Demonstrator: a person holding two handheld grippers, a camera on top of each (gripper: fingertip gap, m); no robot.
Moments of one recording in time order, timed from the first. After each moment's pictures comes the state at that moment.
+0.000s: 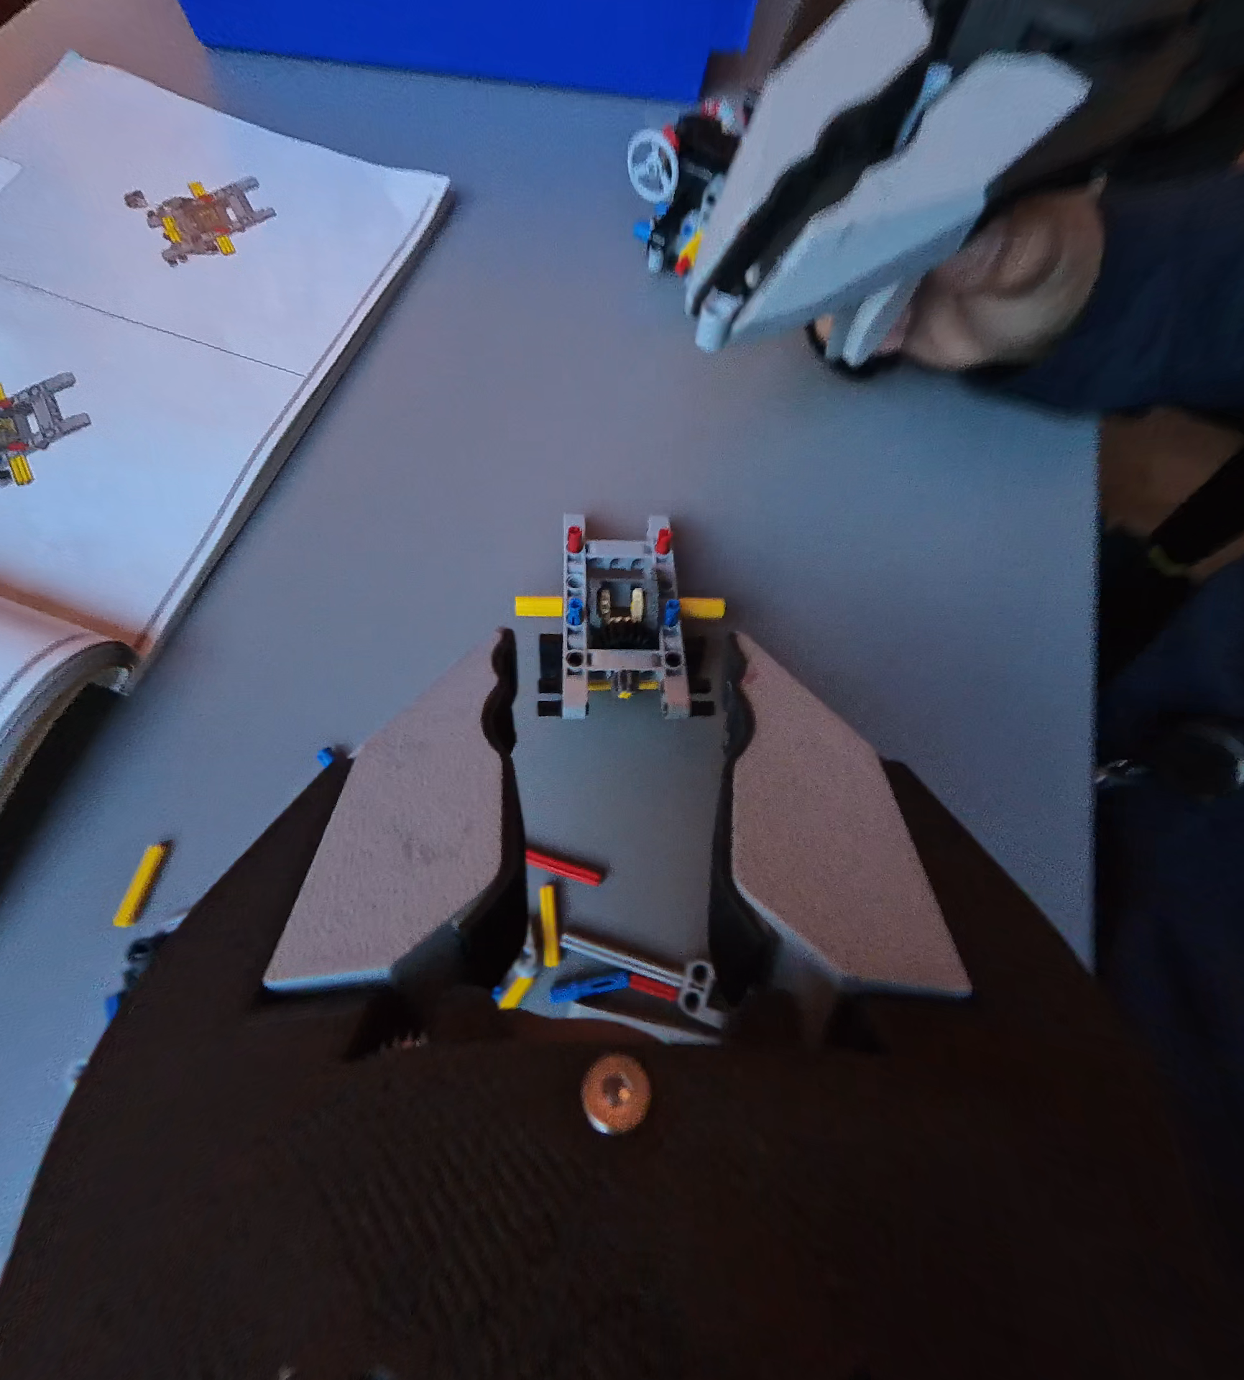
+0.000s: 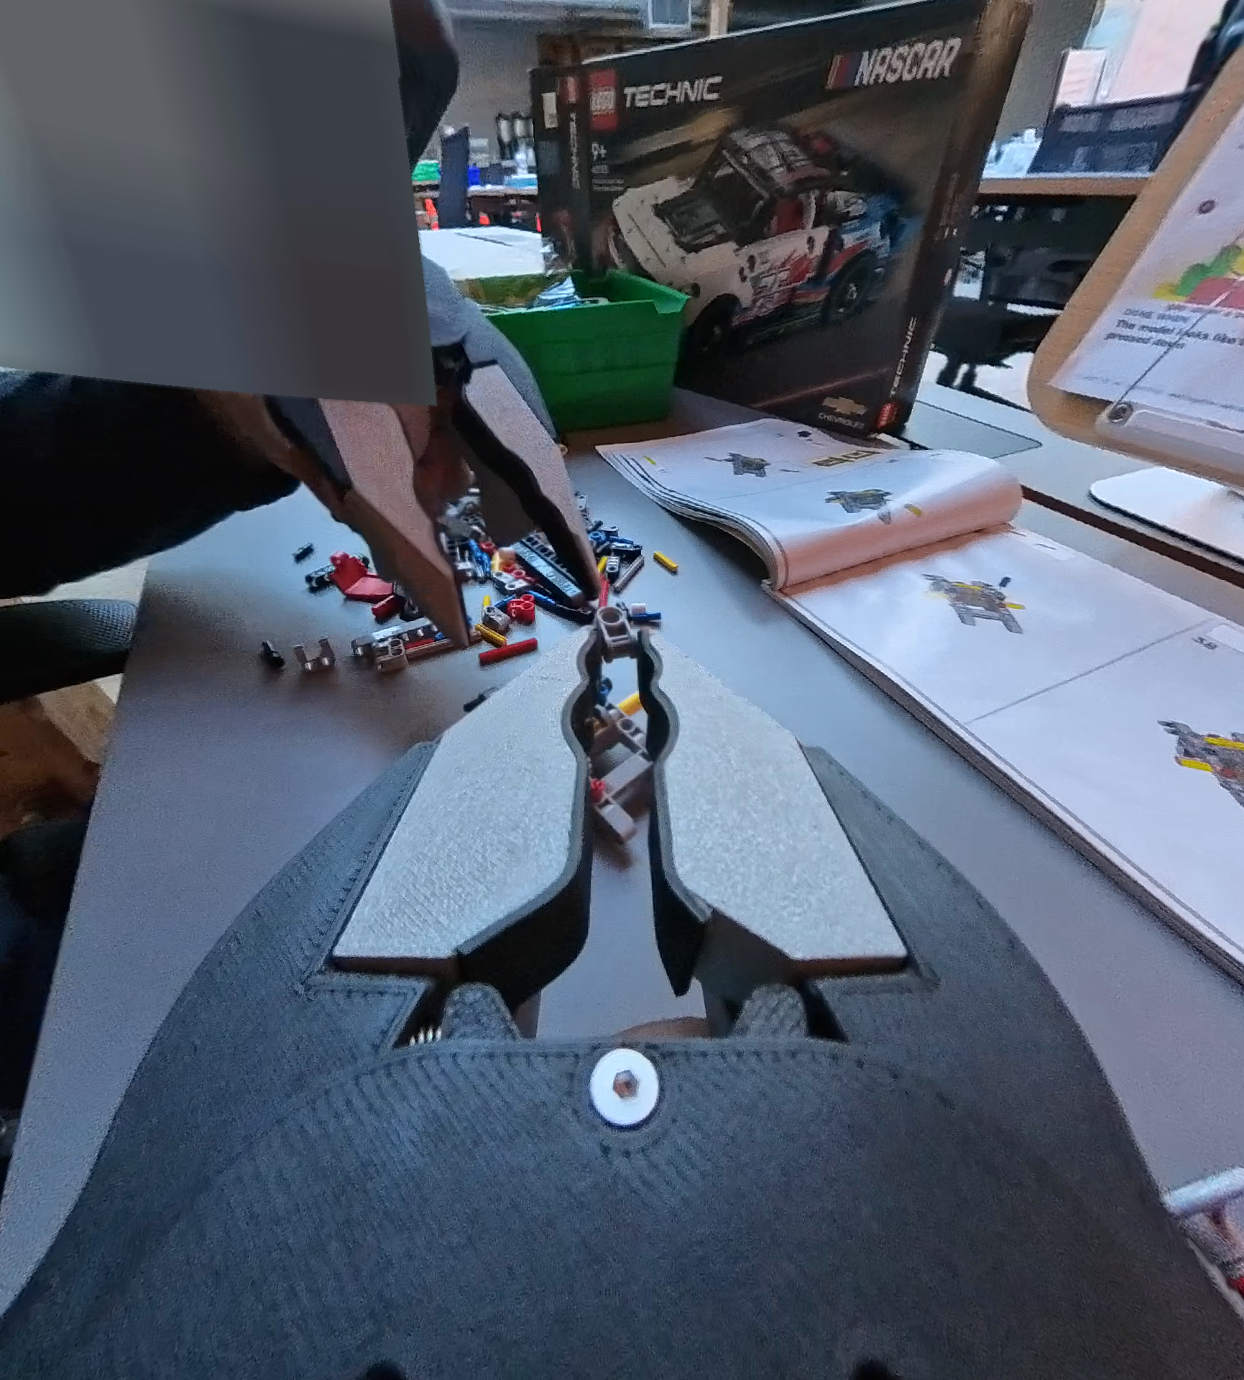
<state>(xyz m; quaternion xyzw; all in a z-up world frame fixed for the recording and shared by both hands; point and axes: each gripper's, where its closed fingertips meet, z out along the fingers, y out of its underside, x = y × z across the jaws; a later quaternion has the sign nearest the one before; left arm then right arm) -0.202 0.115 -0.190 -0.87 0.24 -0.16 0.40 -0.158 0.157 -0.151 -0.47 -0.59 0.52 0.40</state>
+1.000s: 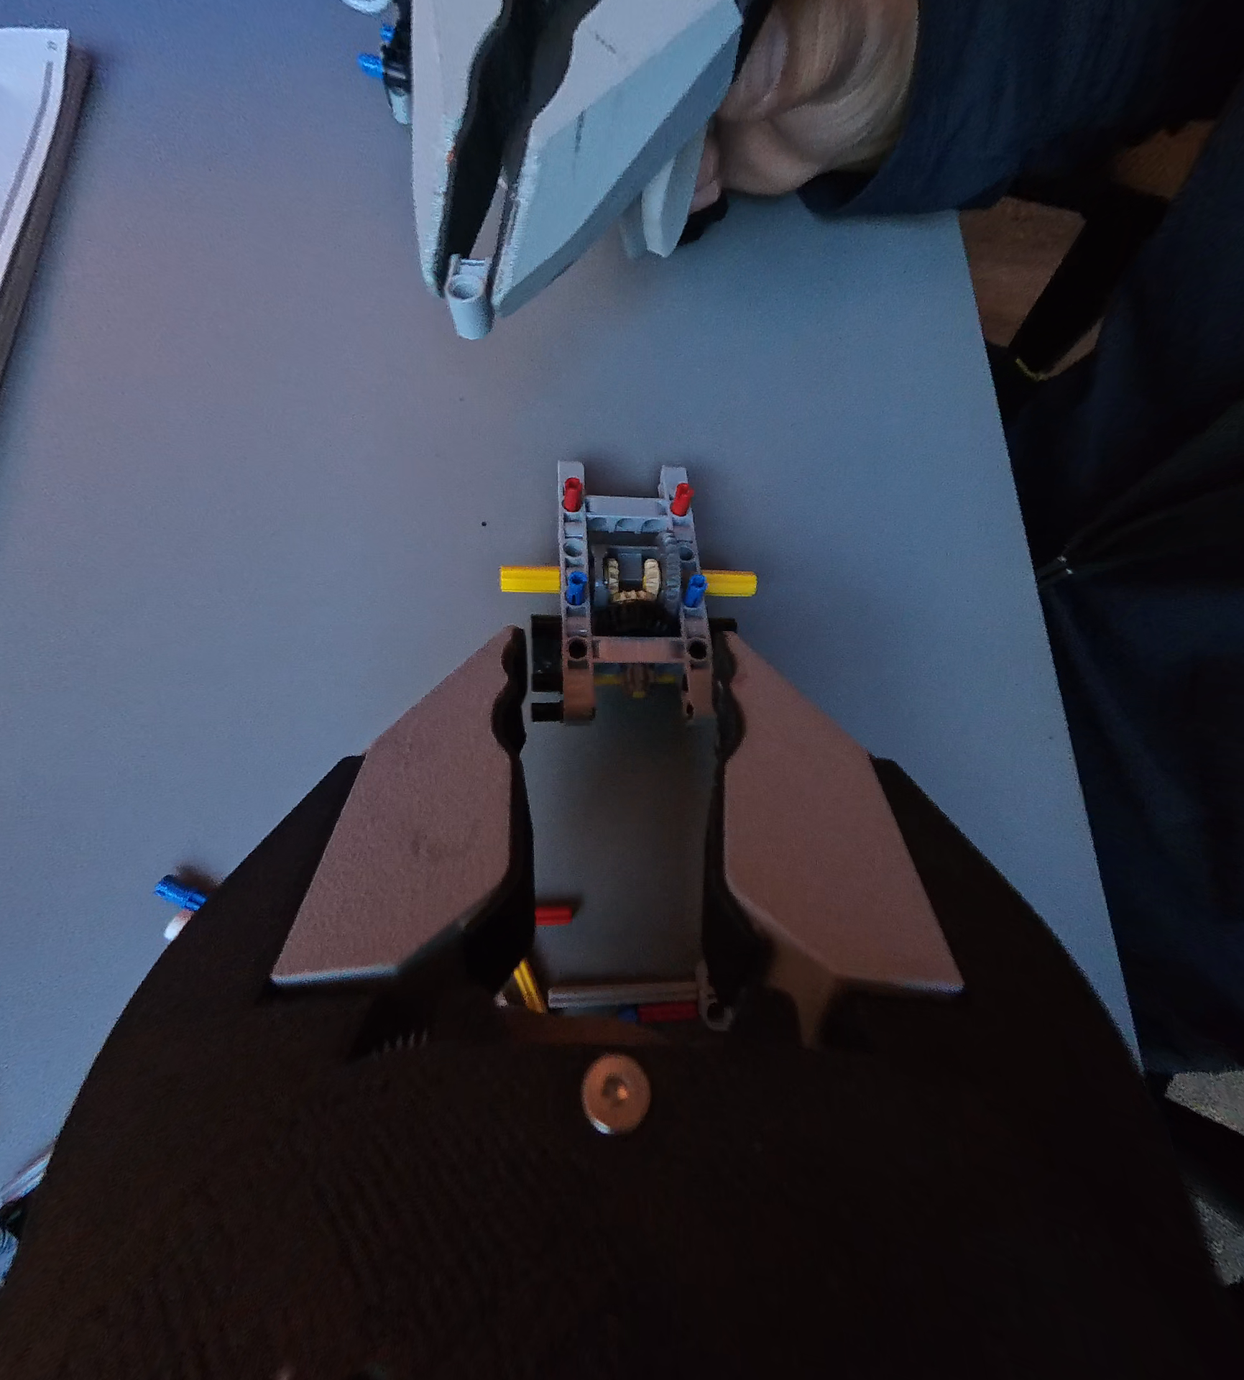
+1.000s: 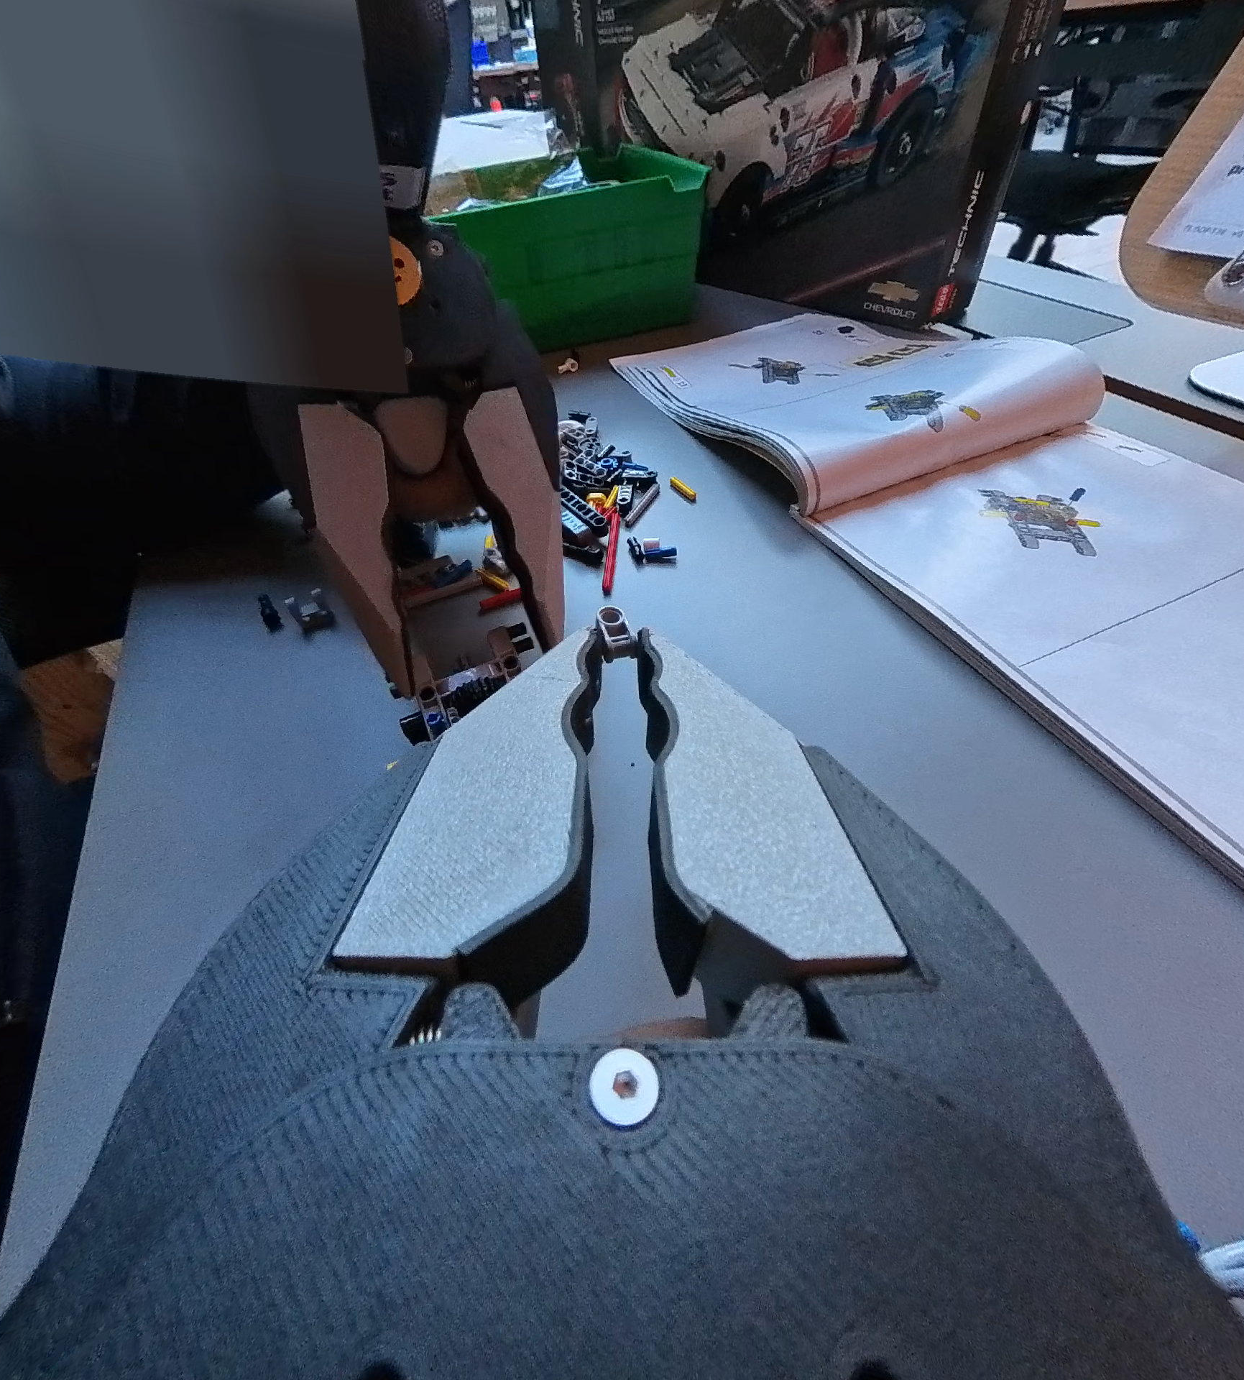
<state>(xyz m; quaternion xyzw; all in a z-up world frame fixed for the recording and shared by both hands) -0.174 0.099 -0.225 -0.84 0.37 -0.24 0.33 -0.168 0.157 -0.174 -0.50 -0.61 0.51 0.34</state>
